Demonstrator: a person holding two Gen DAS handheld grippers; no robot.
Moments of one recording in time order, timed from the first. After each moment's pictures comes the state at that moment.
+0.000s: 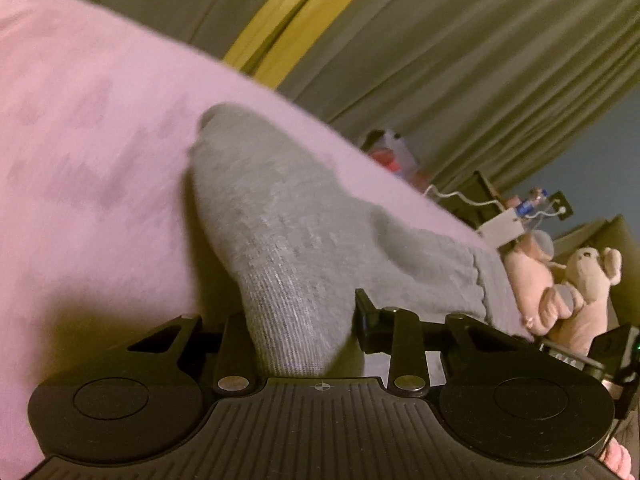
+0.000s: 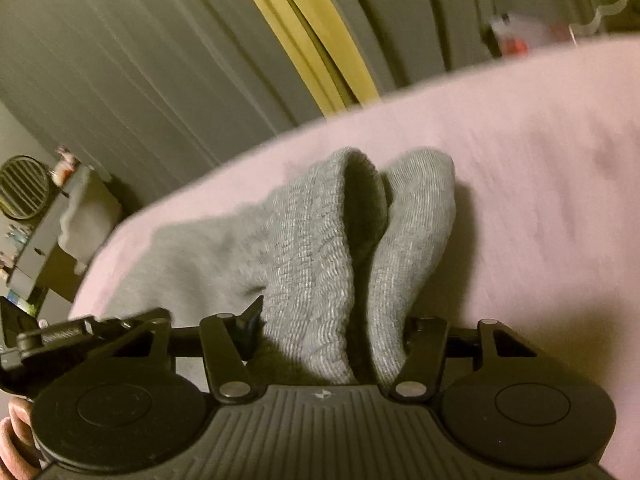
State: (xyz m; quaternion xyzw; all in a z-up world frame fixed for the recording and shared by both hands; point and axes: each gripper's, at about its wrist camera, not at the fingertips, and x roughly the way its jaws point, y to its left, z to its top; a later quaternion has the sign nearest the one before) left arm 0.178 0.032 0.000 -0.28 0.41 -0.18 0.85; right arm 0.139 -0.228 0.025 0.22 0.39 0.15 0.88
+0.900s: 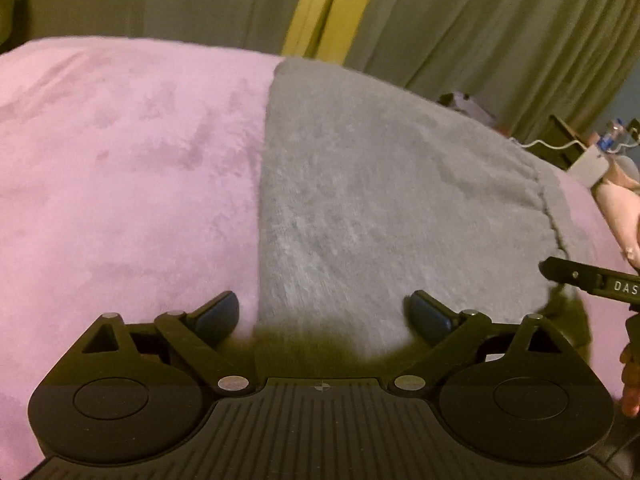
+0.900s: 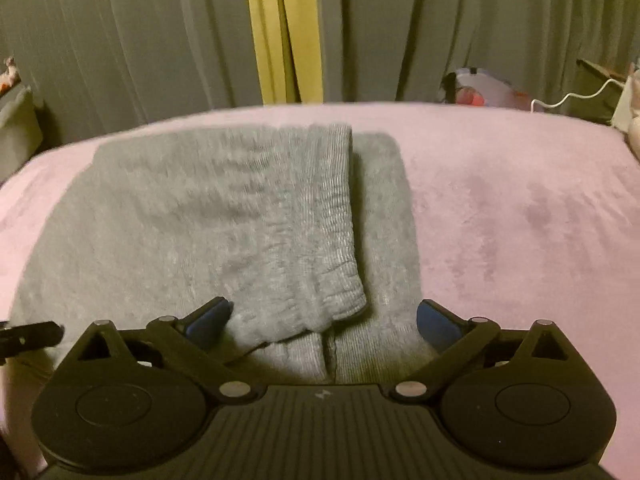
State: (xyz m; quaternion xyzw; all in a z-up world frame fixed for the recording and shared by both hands) left arm 0.114 0.003 -0.017 -0.11 0.44 -0.08 0.89; right arm 0.128 -0.219 0.010 0.04 0.41 0.04 0.91
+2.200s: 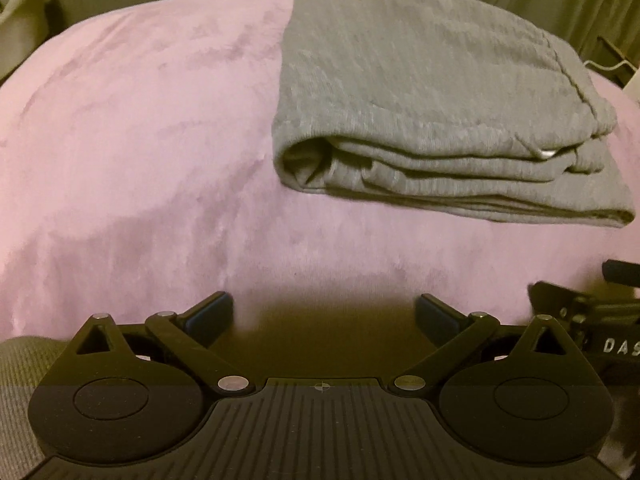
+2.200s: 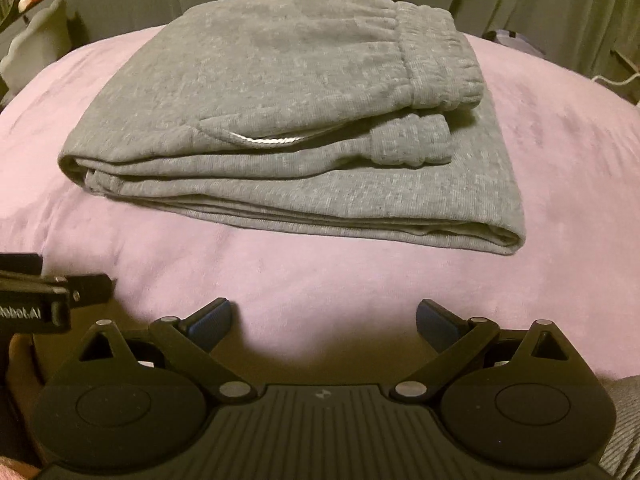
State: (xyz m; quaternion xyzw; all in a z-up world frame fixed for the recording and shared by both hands) left arm 0.048 -0.034 -0.024 -0.02 0.53 0.01 0.85; right arm 0.024 -0.164 -0.028 -0.02 0.49 0.07 0.87
